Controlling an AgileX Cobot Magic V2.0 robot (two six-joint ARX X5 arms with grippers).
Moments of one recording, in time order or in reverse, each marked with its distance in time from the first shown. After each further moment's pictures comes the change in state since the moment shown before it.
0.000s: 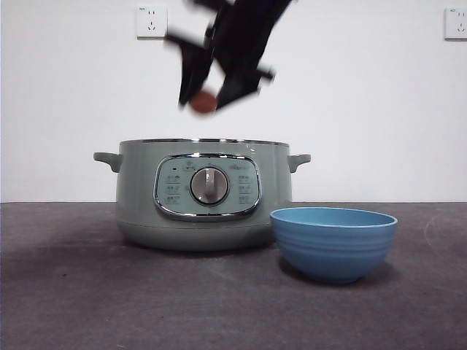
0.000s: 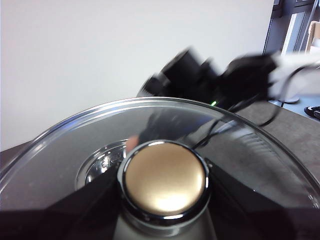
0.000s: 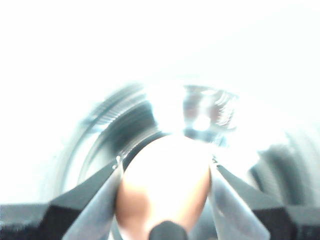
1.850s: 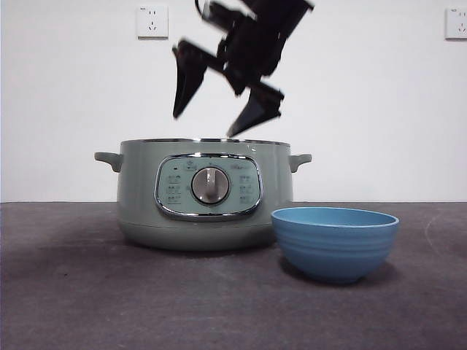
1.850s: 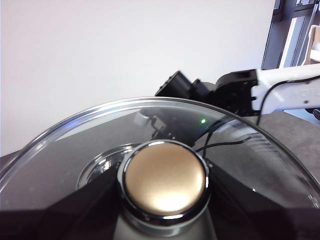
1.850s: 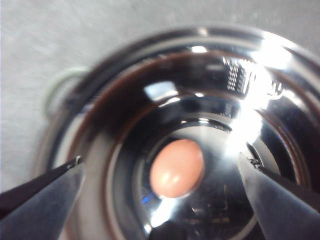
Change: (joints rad) left arm 0.000 0.012 0.000 0.027 0.000 0.000; right arm -0.050 0.097 -0.002 -0.017 -0.126 0.061
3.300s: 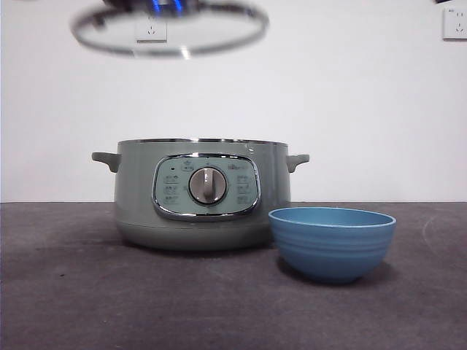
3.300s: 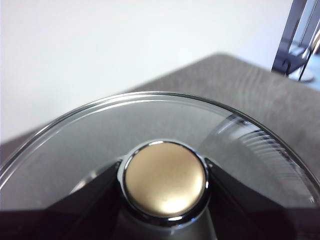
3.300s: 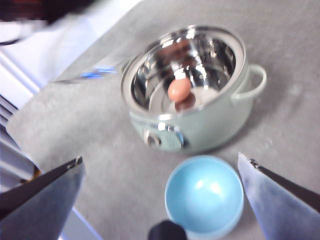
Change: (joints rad) left arm 0.000 0.589 0.001 0.489 0.003 0.026; right arm -0.476 -1.101 -0.757 -0.137 -0.472 -0.083
